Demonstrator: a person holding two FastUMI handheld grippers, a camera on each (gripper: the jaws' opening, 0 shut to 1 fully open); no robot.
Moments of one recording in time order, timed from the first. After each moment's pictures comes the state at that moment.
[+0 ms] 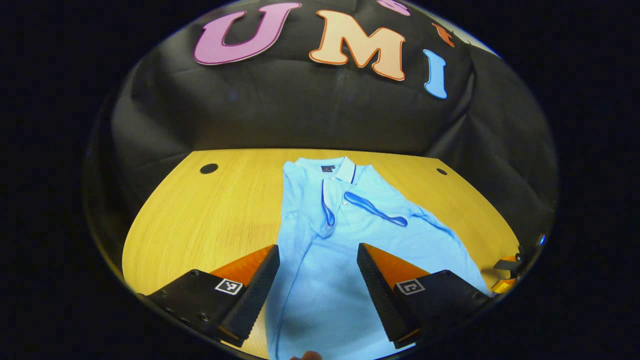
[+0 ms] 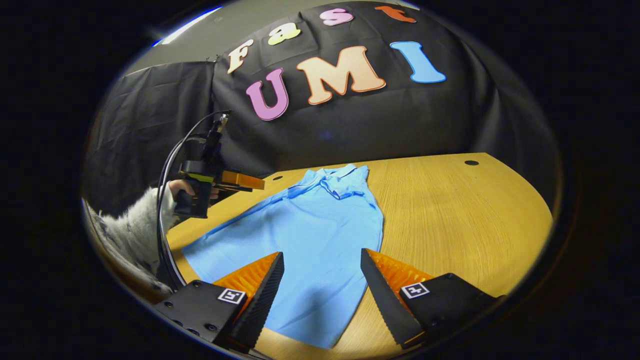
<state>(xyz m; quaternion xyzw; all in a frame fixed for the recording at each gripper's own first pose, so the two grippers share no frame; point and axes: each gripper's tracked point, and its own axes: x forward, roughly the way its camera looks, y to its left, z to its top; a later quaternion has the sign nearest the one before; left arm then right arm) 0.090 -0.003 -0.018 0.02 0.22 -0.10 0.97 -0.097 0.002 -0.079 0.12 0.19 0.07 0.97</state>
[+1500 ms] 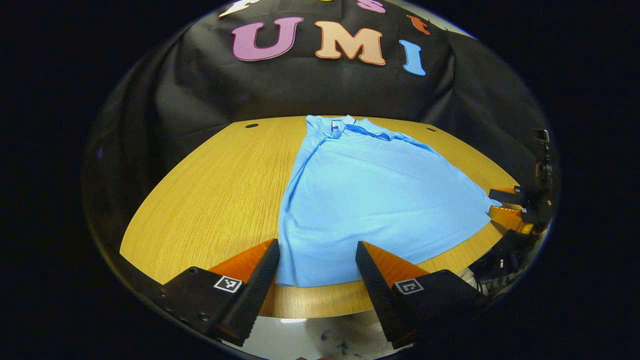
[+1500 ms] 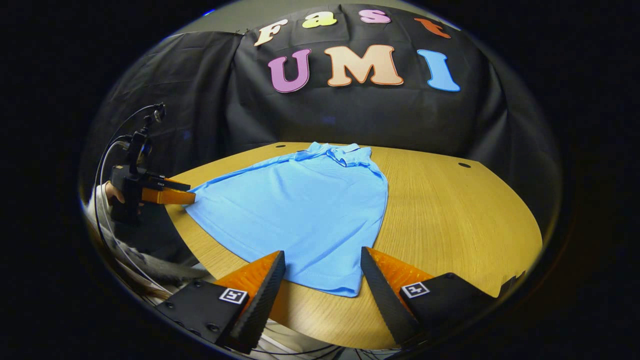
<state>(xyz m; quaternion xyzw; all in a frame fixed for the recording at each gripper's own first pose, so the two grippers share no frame) -0.114 0.036 -0.117 0.05 0.22 -0.06 0.97 -0.158 0.028 -0.124 0.02 0.22 0.06 0.97</state>
